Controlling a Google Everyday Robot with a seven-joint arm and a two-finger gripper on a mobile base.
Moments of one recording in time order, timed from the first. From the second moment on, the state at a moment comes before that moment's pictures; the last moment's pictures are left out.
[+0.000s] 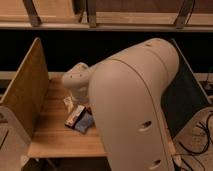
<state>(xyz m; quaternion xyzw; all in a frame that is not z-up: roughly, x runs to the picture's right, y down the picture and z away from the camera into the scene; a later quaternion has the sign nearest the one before) -0.126 0.110 0.796 -0.28 0.16 0.53 0.78</state>
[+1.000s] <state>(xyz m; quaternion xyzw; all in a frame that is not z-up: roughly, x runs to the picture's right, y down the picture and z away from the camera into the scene) -0.079 0.106 0.848 -0.25 0.18 0.65 0.69</state>
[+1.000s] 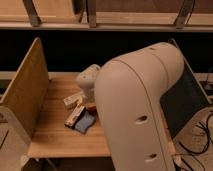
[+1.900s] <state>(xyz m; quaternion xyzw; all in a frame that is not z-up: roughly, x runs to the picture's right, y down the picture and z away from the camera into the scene) -0.052 0.116 0.879 -0.23 0.21 0.69 0.66</state>
